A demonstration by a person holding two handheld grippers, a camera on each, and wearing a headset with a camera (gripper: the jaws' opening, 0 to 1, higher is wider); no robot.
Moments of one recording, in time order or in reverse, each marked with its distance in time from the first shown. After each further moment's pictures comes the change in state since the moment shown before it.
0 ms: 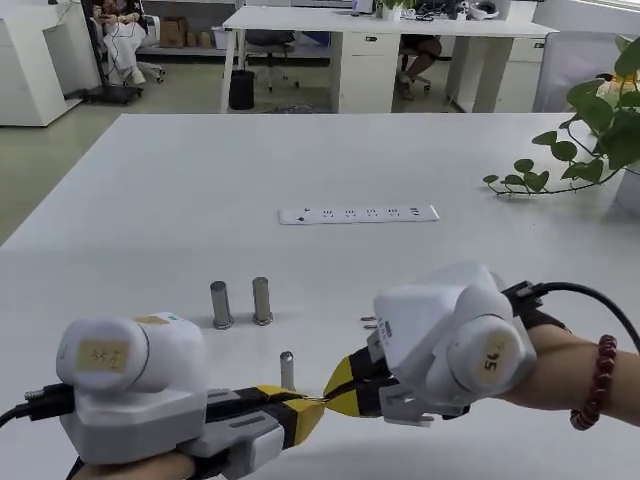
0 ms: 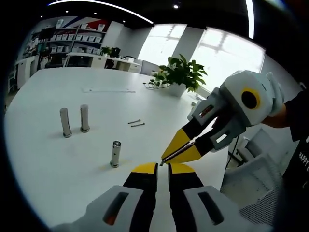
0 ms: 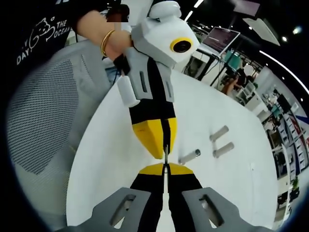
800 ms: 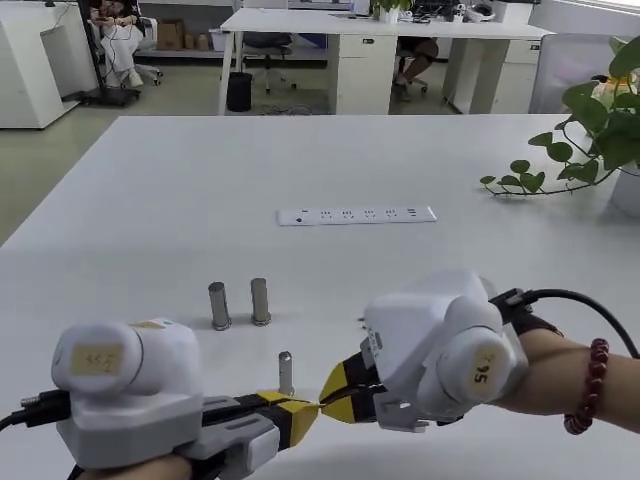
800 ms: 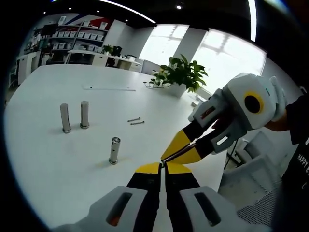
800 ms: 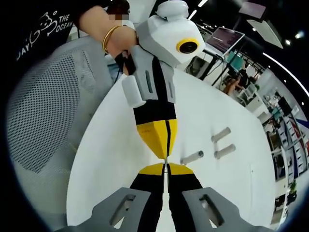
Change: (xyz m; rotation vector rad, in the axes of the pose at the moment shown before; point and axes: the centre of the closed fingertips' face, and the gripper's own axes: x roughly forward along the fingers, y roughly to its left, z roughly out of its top) left arm -0.001 -0.001 -0.004 -0.022 0.002 -0.003; right arm 0.003 0.005 0.001 -0.026 0.020 0.002
